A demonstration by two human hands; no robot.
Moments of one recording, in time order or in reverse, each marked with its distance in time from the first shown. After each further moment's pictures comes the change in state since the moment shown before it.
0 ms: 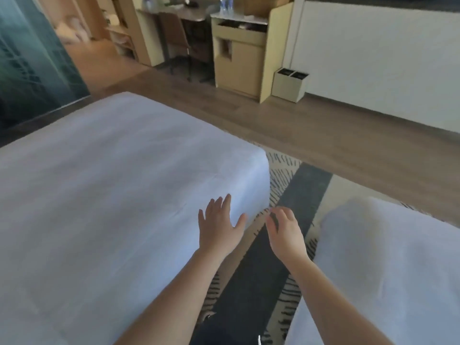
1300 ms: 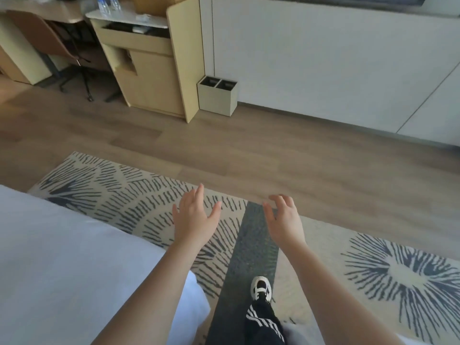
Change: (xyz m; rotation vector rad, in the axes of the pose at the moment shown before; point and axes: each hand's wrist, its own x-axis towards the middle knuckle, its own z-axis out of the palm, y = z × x) left_hand 0.613 0.289 0.102 0.022 -0.038 0.191; right_hand 0.598 0.209 -0.160 -0.054 0.208 0.224
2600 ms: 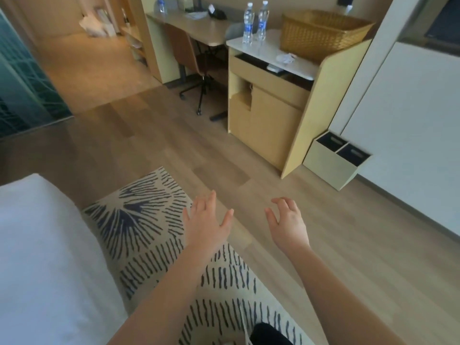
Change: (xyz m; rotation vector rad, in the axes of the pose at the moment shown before) left_hand 0.562 -0.220 -0.158 0.091 0.200 -0.462; right_hand 0.576 -0.351 0.294 0.019 -0.324 -0.452
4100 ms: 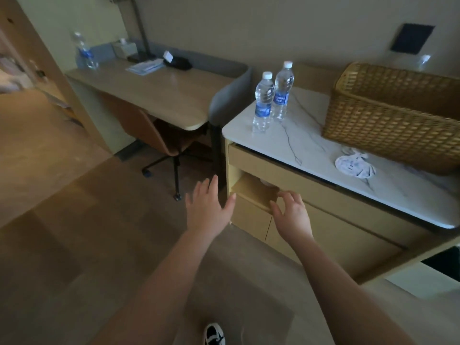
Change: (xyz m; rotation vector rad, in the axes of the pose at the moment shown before) left_hand 1.047 -0.007 -0.085 -0.106 0.000 0.303; right_hand 0.959 -0.145 0.202 0.020 0.227 0.220
